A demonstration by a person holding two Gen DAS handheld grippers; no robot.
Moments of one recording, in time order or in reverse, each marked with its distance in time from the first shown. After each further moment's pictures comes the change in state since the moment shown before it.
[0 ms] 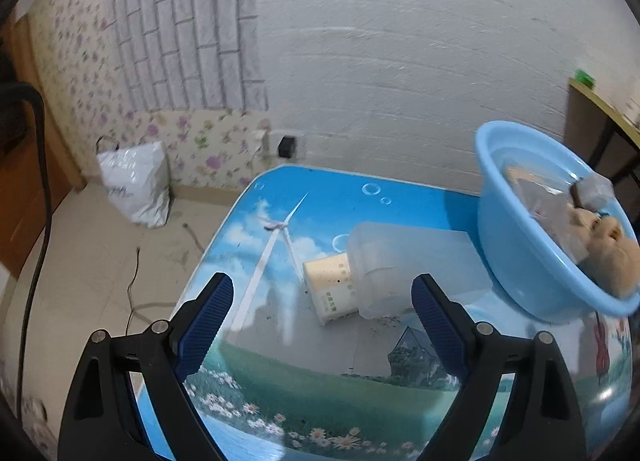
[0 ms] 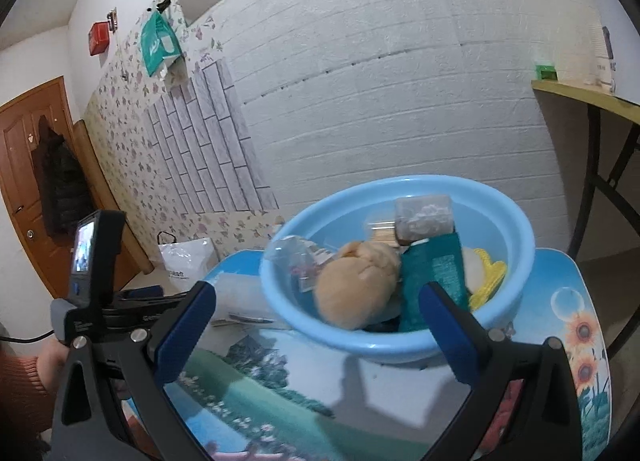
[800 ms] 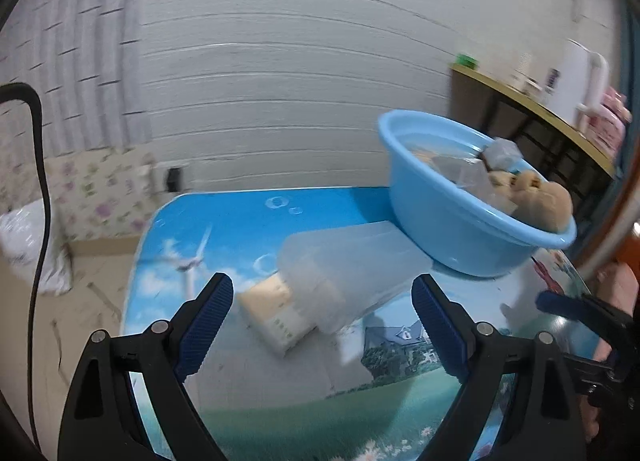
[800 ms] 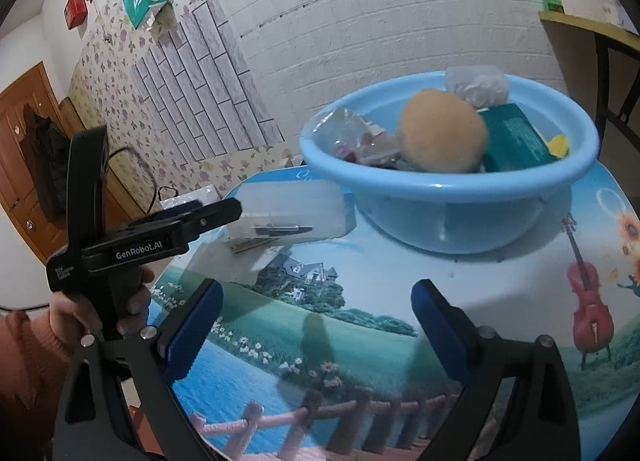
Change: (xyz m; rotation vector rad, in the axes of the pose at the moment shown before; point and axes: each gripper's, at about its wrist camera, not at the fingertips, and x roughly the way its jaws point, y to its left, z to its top) left arm 0.022 0.014 -0.001 0.230 -0.053 -0.460; right arm 0.046 0.035 -0.055 0.062 0.232 0.001
